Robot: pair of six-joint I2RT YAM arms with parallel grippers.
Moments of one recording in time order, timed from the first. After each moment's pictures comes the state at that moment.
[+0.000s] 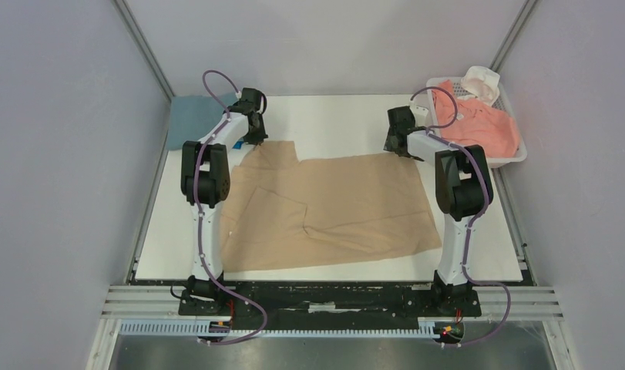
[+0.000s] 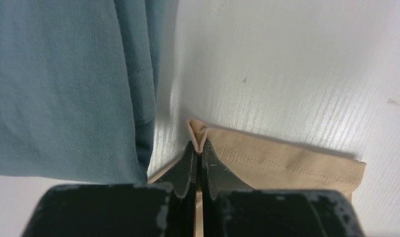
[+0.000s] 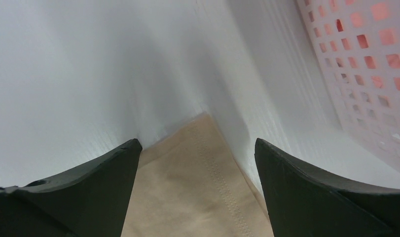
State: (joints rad) left arm -0.16 2.33 1.91 -0.60 -0.16 -0.31; right arm 0.19 2.10 1.45 -0.32 0.54 0.44
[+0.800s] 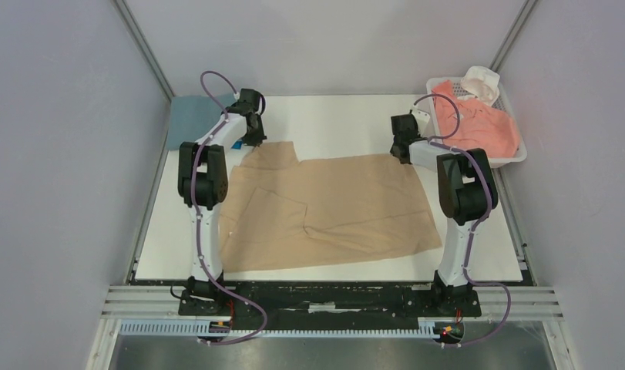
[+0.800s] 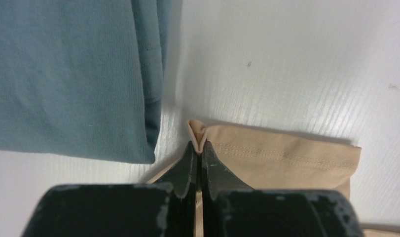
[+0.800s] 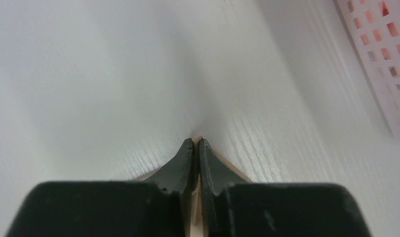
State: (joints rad) left arm -0.16 2.29 1.86 -0.60 -0.15 -0.31; right arm 0.18 2.05 1.29 -0.08 0.45 0.48
